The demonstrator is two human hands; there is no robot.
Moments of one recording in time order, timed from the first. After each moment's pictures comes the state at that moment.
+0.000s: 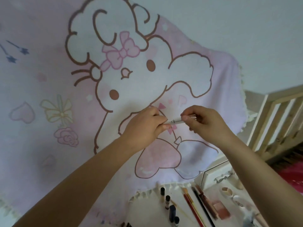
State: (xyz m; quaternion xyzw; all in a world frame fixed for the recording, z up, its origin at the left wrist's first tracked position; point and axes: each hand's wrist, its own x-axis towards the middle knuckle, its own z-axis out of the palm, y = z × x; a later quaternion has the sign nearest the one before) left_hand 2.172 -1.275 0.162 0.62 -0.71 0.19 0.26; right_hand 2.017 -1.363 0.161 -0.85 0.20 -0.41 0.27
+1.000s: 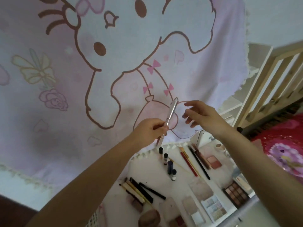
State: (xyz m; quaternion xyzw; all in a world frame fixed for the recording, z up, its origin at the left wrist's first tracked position) left_hand 2.150 -1.257 0.062 0.69 -0.56 -0.29 0.36; right_hand 1.996 -1.359 0.069 -0.75 0.31 -0.31 0.50
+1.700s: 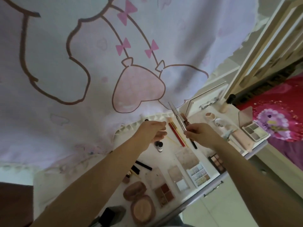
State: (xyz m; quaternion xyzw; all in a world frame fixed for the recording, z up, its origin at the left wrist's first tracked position) left_hand 2.109 -1.297 -0.048 0.64 -0.17 -0.58 0.47; right_hand 1.944 -1.377 -0.075 -0.81 0.46 -0.05 0.37
